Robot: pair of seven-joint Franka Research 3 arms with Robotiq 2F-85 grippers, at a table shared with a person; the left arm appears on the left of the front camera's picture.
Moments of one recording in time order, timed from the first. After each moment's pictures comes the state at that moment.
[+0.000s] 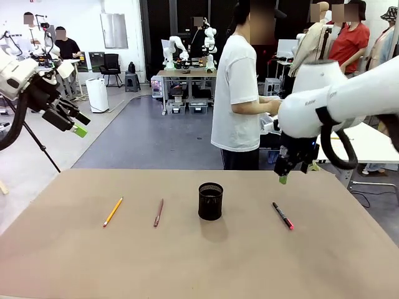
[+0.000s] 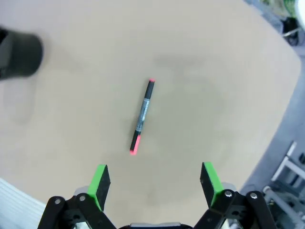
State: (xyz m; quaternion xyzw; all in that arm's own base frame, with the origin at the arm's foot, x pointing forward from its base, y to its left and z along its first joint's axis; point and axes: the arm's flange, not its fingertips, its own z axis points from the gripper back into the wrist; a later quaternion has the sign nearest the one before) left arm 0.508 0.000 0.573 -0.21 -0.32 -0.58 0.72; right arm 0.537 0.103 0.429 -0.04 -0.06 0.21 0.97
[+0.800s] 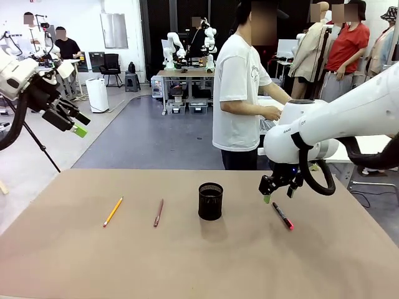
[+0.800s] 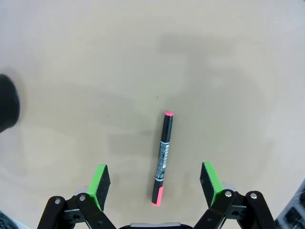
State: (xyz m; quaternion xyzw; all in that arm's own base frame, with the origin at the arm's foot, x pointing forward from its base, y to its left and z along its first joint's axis) left arm 0.508 0.000 0.573 -0.21 -0.32 -0.58 0.72; right arm 0.573 0.116 0.337 0.00 -0.03 0.13 0.99
